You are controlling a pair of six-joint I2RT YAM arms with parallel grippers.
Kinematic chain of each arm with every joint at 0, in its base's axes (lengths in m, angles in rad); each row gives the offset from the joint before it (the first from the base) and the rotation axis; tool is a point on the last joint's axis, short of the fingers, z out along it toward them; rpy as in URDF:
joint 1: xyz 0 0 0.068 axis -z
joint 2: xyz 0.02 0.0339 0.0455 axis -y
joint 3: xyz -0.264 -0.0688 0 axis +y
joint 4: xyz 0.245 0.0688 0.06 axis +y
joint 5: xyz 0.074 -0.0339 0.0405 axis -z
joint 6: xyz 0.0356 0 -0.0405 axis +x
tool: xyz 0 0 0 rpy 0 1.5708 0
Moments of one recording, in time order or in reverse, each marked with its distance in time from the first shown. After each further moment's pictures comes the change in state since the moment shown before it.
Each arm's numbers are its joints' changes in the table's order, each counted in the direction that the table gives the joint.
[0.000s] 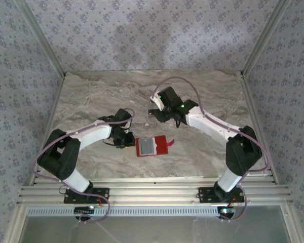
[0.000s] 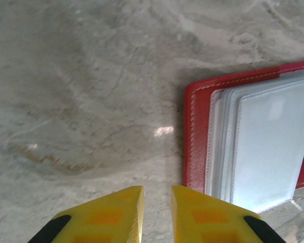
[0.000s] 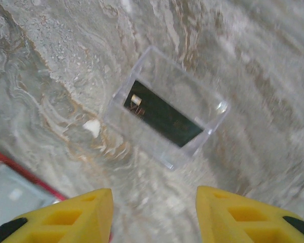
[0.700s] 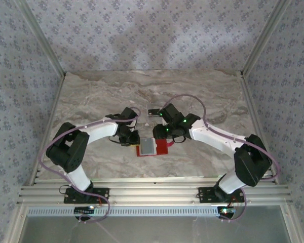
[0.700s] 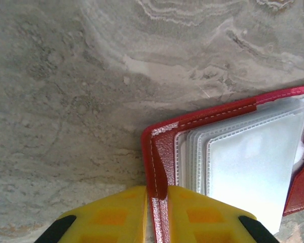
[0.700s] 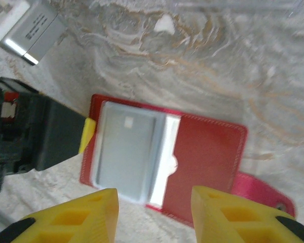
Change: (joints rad) left arm 0.030 -0.104 -0.058 -0.052 0.007 -0.001; right arm -0.088 0.117 0.215 0.029 -0.233 0.650
